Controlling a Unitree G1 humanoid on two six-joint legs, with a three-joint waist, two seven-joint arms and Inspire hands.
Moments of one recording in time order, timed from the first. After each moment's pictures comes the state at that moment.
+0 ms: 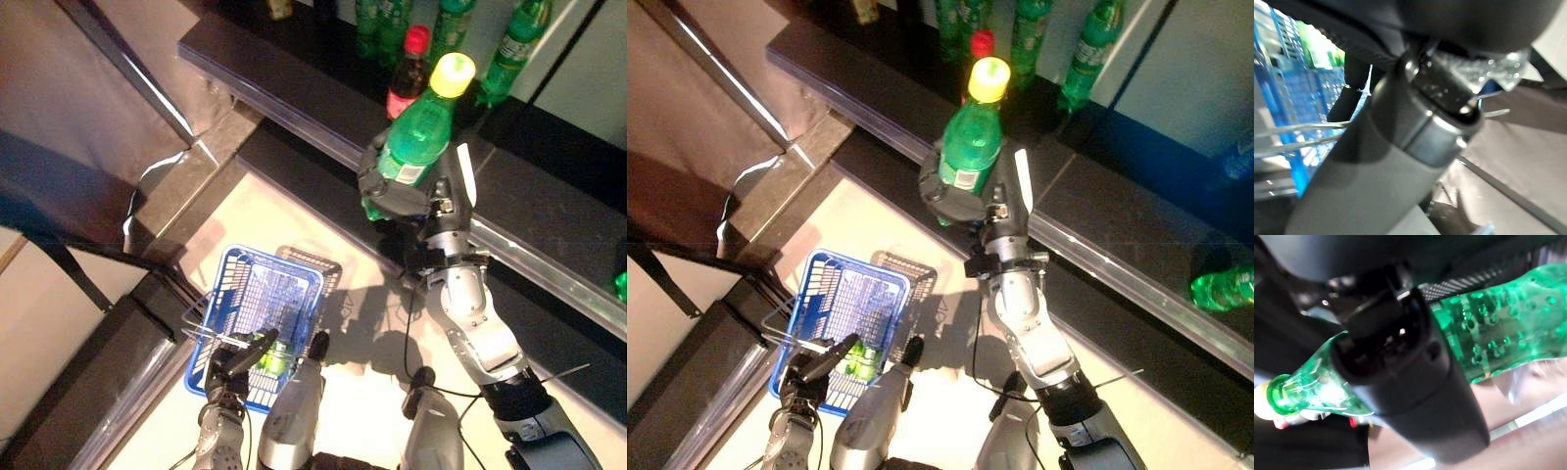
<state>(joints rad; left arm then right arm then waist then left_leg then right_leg) 0.13 0.13 -0.12 0.50 -0.89 -0.33 0.04 -0.40 -0.40 0.34 -0.20 0.33 -0.08 -0.33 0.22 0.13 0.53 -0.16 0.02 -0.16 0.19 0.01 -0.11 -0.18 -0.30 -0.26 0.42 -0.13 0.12</state>
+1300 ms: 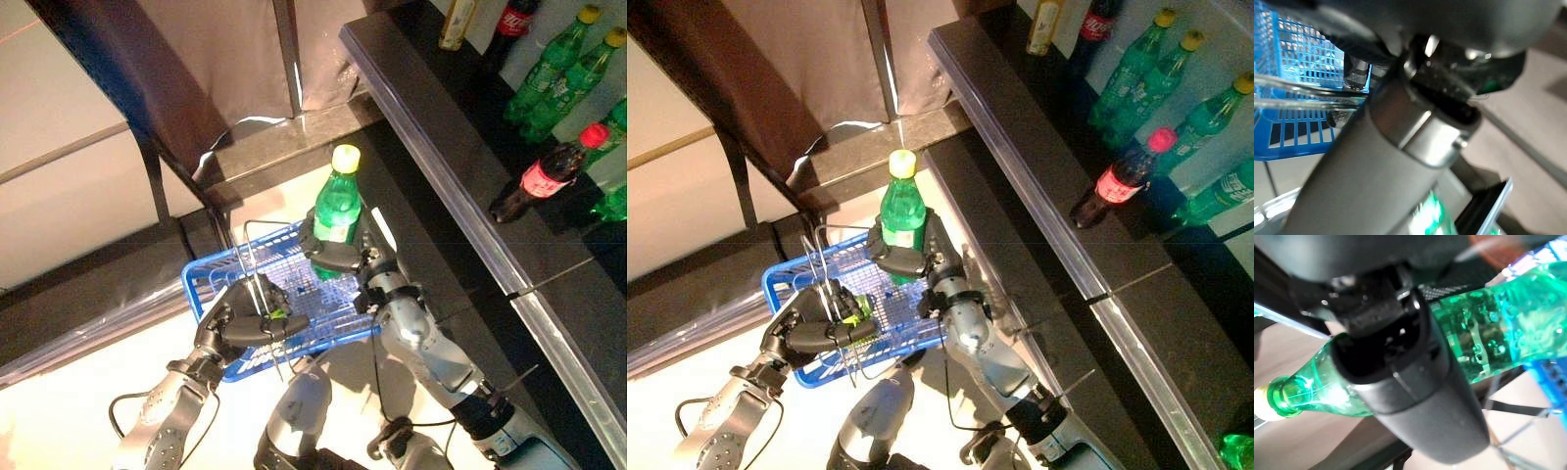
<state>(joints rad) 0.20 0.52 -0.11 -0.18 -0.83 -0.01 -0.31 -0.38 -0.31 0.59 -0.04 0.42 0.01 -0.38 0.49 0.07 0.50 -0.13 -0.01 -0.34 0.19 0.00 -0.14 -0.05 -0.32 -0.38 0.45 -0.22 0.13</state>
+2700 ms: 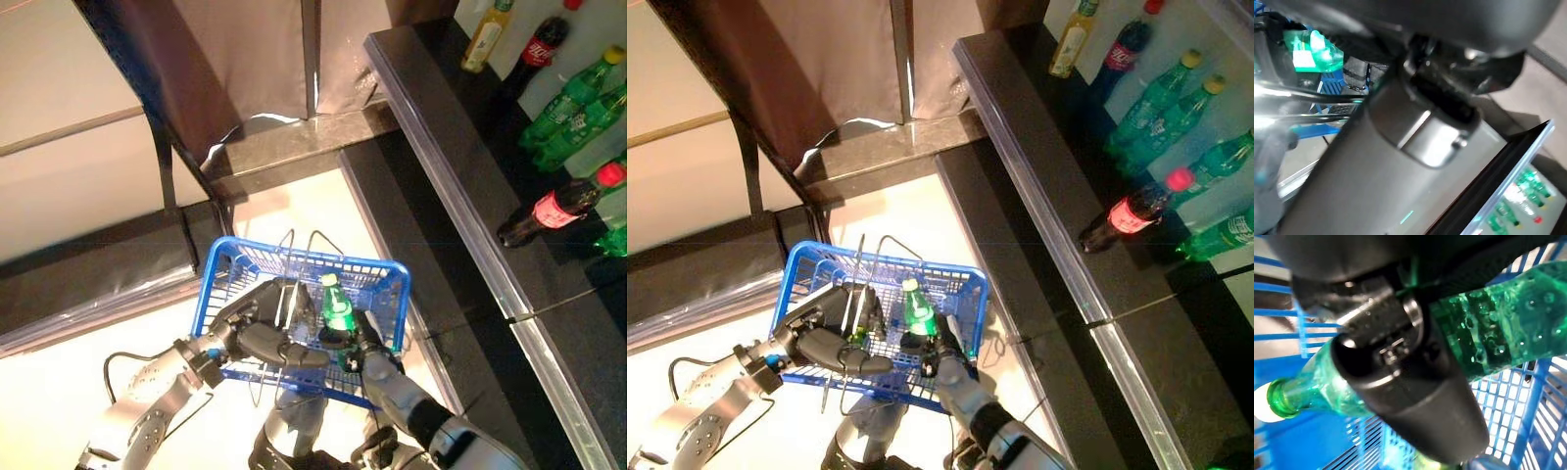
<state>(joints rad) 0.09 0.64 -0.16 -0.29 -0.76 0.17 -0.51 -0.46 -0.05 0.63 0.91 0.41 0.11 -0.42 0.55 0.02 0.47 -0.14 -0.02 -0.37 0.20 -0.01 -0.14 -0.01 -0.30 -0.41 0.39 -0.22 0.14</state>
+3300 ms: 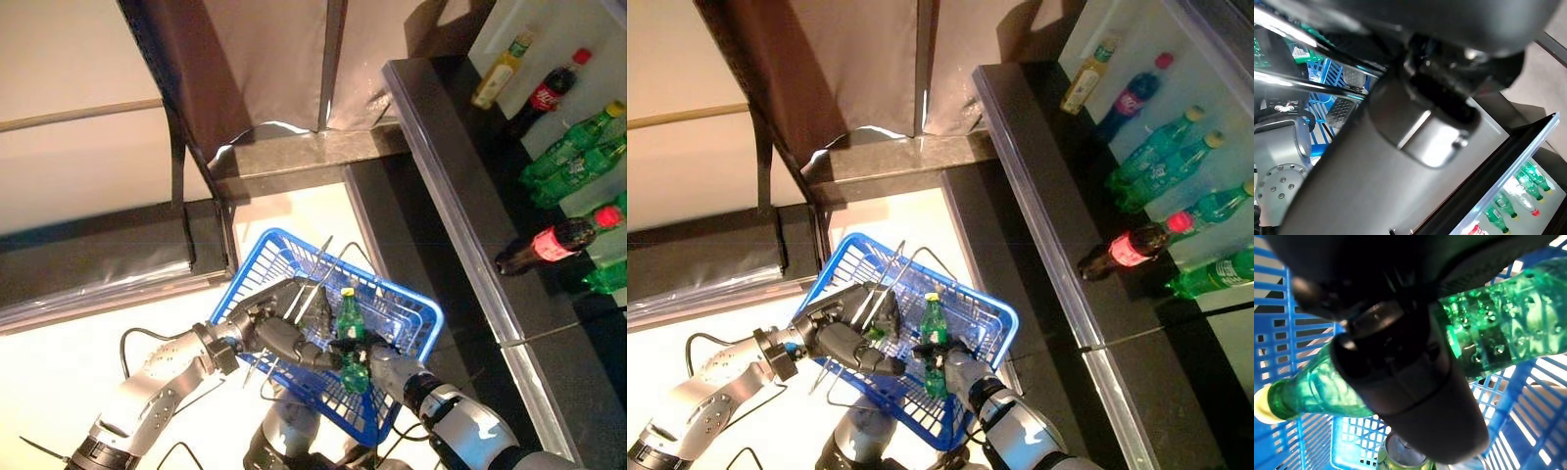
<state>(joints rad) -0.01 0.68 -0.20 -0.30 -0.75 0.30 -0.49 -0.58 -0.02 0.54 1.18 0.67 0.23 -0.28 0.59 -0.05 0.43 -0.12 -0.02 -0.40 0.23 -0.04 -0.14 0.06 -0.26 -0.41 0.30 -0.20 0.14</state>
